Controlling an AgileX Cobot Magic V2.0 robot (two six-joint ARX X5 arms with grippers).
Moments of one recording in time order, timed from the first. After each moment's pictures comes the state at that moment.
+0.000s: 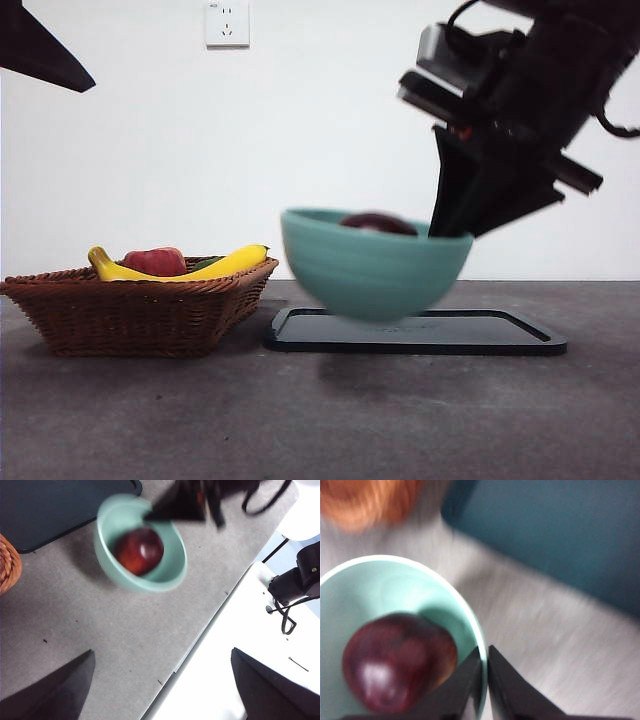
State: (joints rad) left arm -0.51 0.91 0.92 -0.84 0.56 0.00; right arm 0.55 1.34 0.86 -0.42 -0.21 0.27
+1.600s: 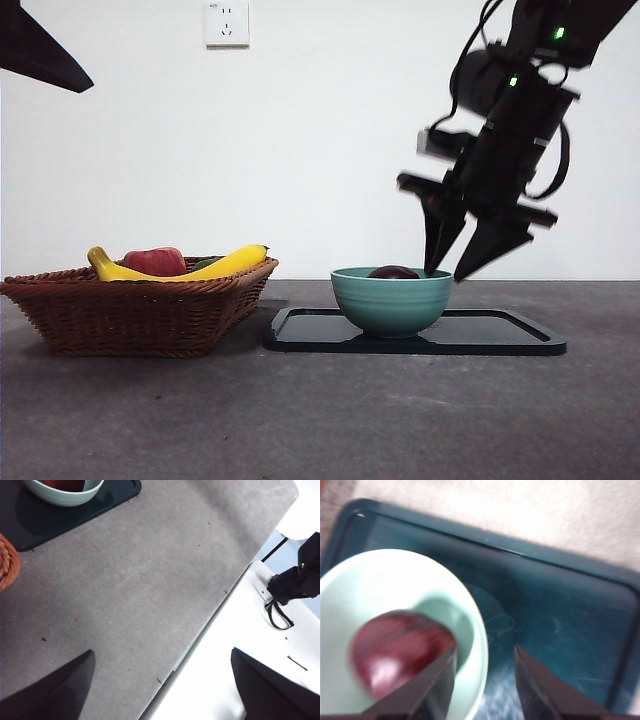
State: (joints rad) left arm -0.51 0.91 0.92 -0.84 0.56 0.00; right arm 0.31 1.83 1.33 -0.49 -0.20 0.15
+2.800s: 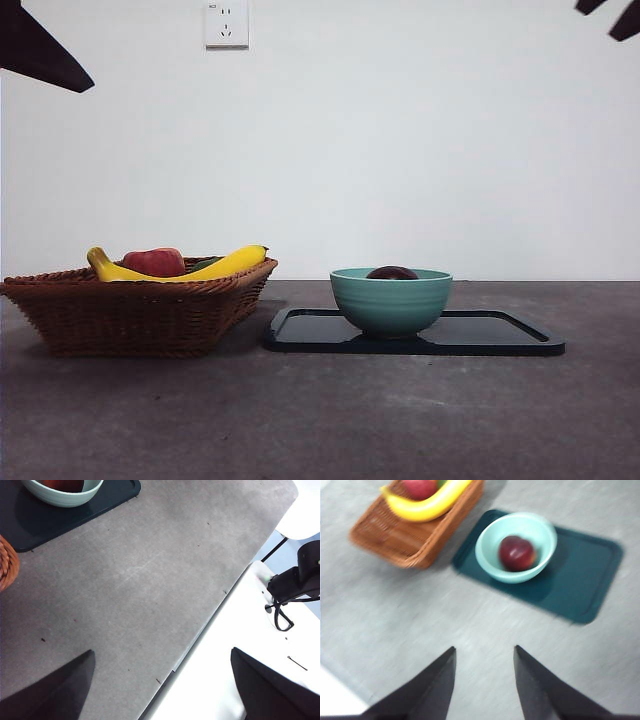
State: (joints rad) left arm -0.51 0.91 0.92 -0.84 0.56 0.00; right arm 0.40 0.77 0.94 -0.85 -0.29 0.13
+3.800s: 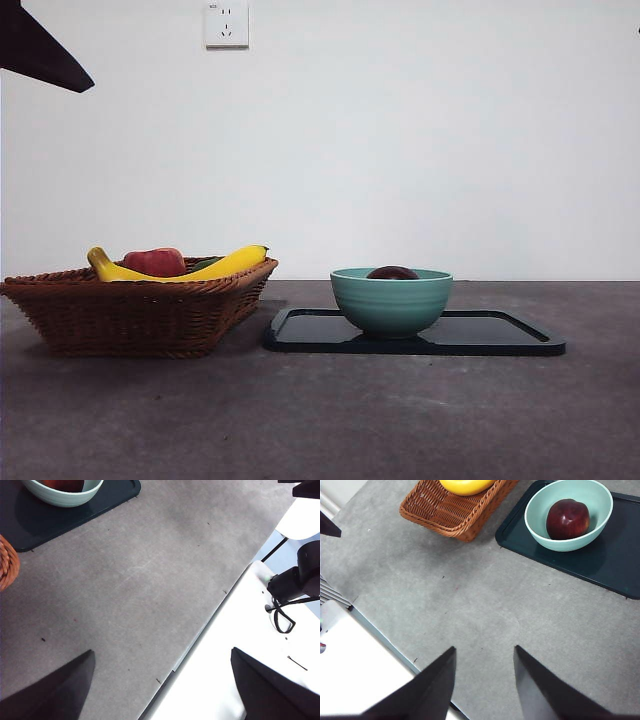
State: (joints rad) left arm -0.51 0.91 0.92 -0.84 0.56 0.00; right arm 0.41 0.65 0.85 -0.89 -0.42 0.15
